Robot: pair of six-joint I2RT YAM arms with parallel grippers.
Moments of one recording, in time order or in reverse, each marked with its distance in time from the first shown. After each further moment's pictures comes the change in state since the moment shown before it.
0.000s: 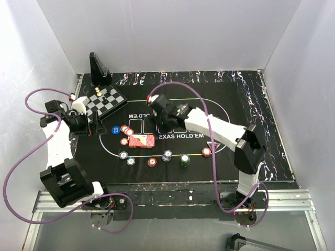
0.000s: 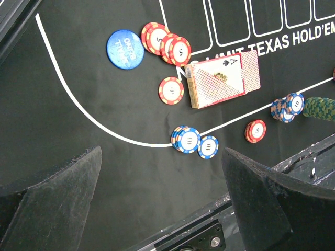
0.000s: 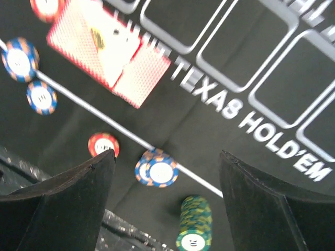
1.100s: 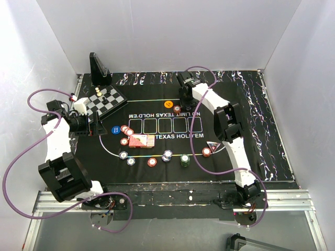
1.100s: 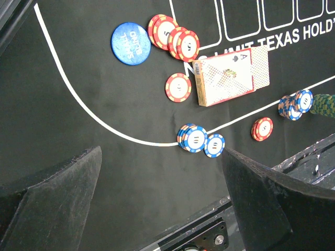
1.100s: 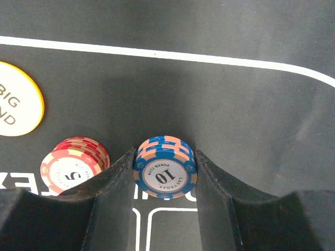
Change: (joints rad) left arm 0.000 0.058 0.000 0.008 -0.014 0.020; right arm -0.435 0.603 0.480 -0.074 0.073 -0.011
